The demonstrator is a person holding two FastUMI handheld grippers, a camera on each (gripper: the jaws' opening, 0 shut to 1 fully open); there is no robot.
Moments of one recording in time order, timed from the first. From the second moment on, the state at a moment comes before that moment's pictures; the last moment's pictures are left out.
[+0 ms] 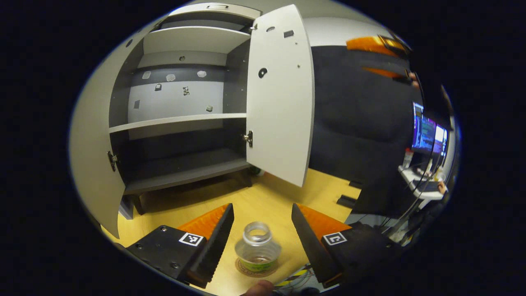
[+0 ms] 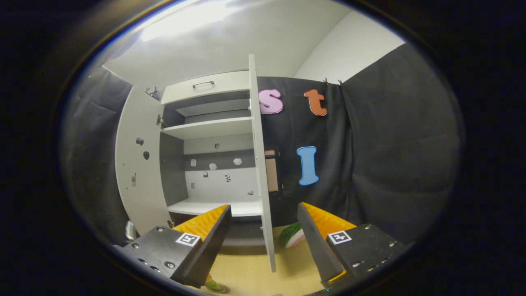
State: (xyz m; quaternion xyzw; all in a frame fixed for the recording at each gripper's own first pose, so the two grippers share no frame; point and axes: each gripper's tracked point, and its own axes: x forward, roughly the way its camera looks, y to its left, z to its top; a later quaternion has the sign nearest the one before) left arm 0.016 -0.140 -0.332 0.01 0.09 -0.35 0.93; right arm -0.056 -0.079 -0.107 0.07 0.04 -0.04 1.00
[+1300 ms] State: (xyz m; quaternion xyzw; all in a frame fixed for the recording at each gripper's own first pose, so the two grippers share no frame) left arm -0.061 -0.055 -0.049 0.00 -0.04 -0.20 0.98; right arm 0.016 -0.282 -0.085 0.00 0.05 -0.07 1.00
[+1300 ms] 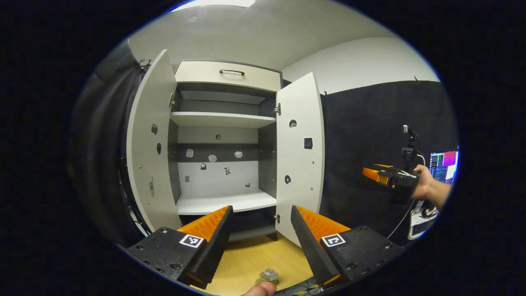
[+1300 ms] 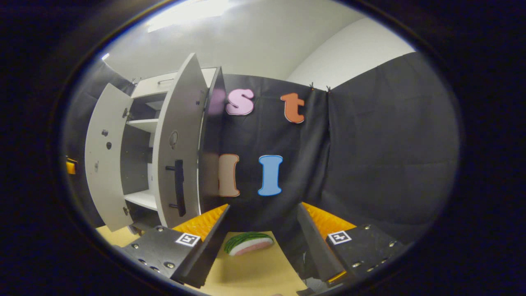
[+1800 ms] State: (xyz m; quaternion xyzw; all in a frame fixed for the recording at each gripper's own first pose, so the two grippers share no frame) left arm -0.085 0.028 -0.069 0.00 -0.04 -0.11 0.99; right arm 0.117 -0.239 -0.088 0.02 0.08 -0.01 1.00
